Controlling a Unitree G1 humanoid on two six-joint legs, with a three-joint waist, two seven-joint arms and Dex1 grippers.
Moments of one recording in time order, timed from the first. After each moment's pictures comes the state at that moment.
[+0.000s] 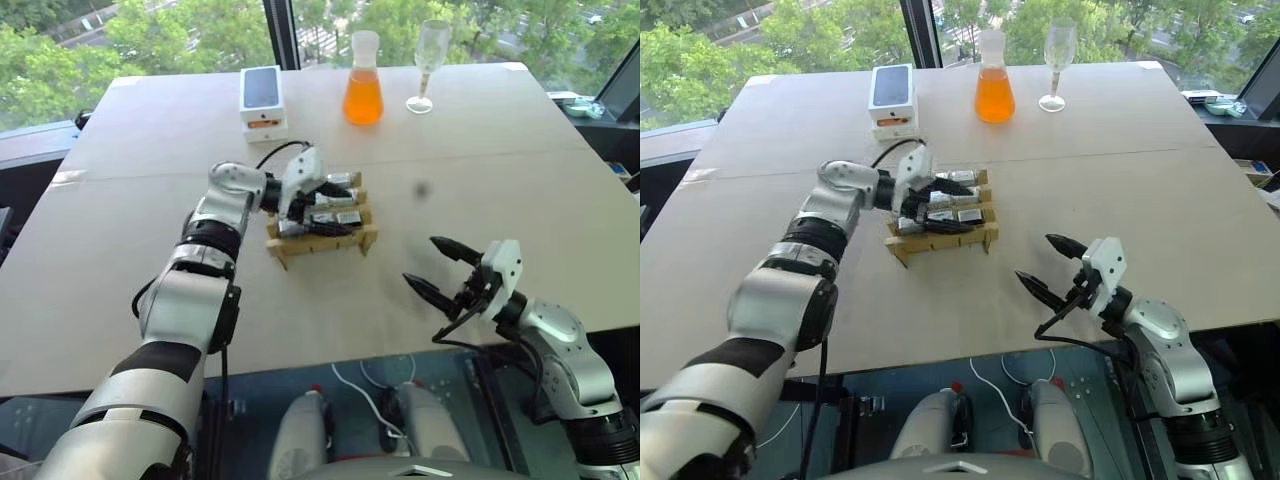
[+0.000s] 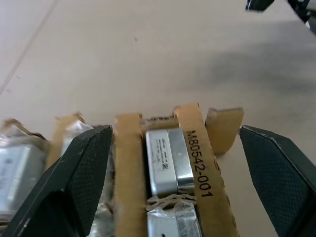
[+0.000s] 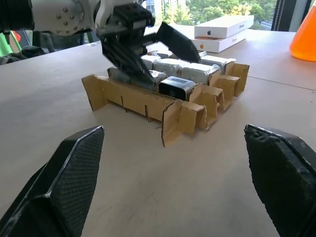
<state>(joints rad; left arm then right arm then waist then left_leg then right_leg) -1.13 0.44 -0.09 1.06 -0.06 -0.16 -1.50 -0.04 -0.43 0.05 -0.24 0.49 0.11 0.78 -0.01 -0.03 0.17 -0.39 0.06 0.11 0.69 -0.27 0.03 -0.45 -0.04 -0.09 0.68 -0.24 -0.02</state>
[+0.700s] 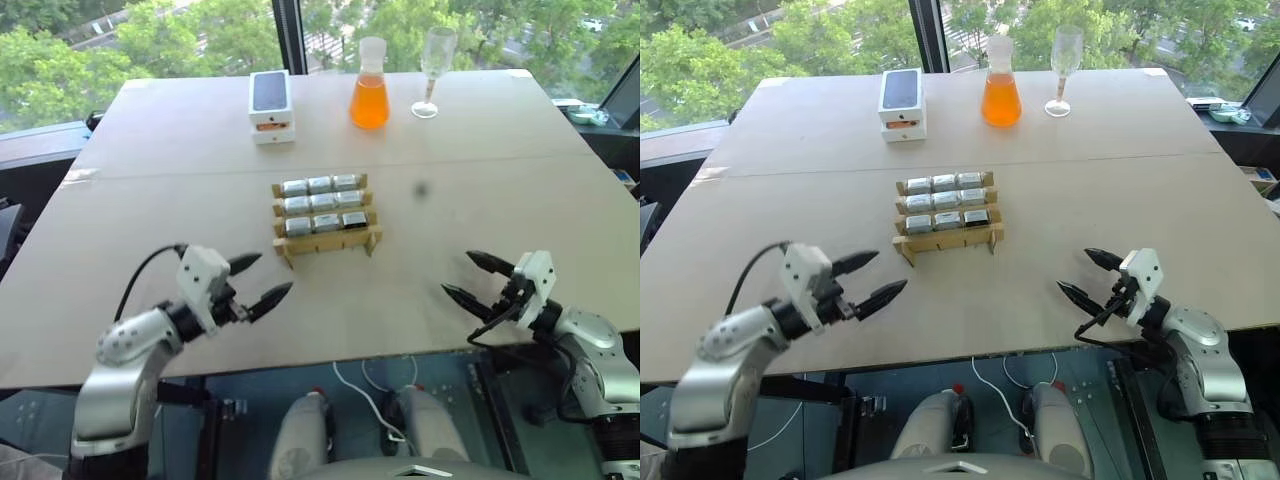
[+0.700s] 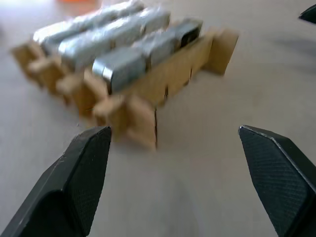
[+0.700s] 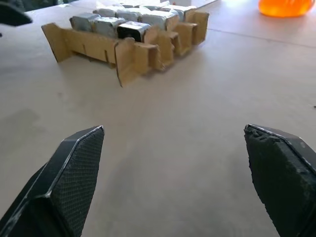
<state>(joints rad) 0.14 0.46 0.29 -0.42 -0.32 0.40 -0.85 -0.02 -0.51 -0.09 0.02 0.47 0.00 0.94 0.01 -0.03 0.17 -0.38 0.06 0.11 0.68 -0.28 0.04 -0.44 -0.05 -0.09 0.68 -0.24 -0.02</state>
